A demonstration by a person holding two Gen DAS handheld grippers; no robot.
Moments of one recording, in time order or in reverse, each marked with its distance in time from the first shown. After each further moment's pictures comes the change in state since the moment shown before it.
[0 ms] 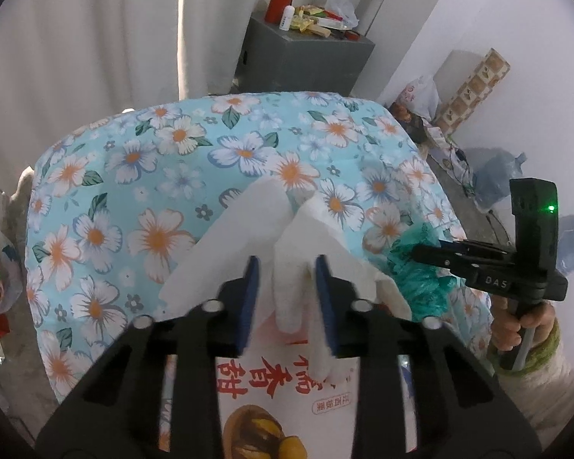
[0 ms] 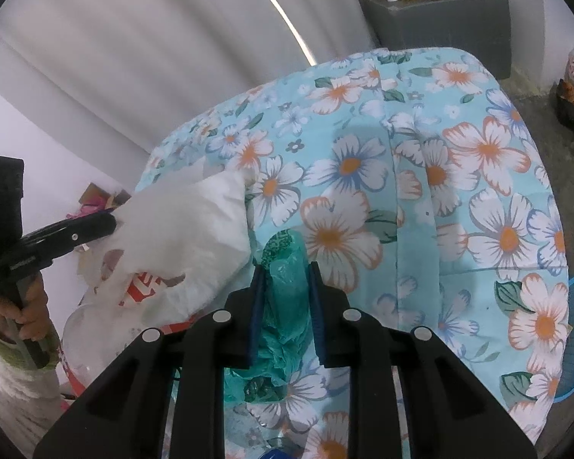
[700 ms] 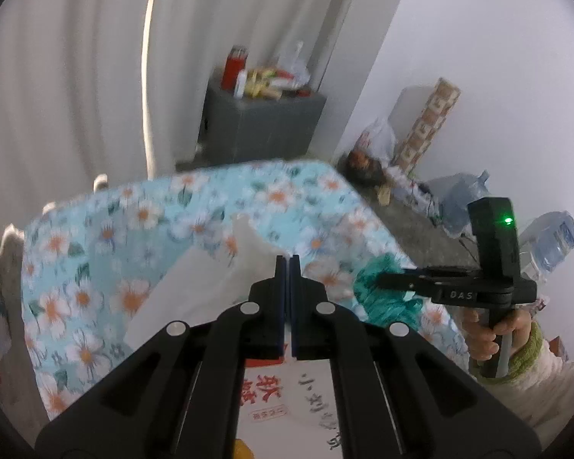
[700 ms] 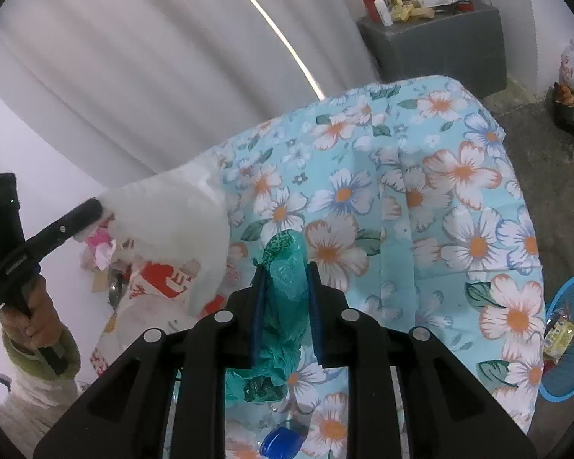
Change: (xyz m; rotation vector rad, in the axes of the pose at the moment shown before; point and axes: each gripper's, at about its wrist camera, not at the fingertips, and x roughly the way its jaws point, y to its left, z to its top) left arm -0.057 -0.048 0.004 0.120 -0.257 -0.103; right arm -0.056 -0.010 -0.009 0.025 -0.101 0.054
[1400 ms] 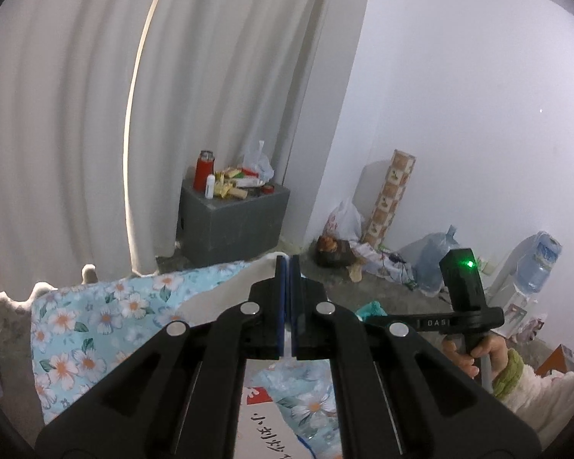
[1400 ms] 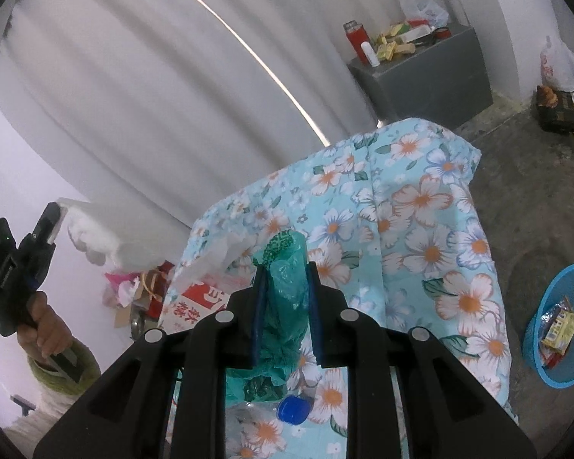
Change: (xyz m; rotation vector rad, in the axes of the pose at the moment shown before) left arm -0.102 -0.056 0.012 0.087 -0.351 -0.079; right arm -0.087 -0.011 -0.012 0.061 -0.162 0.061
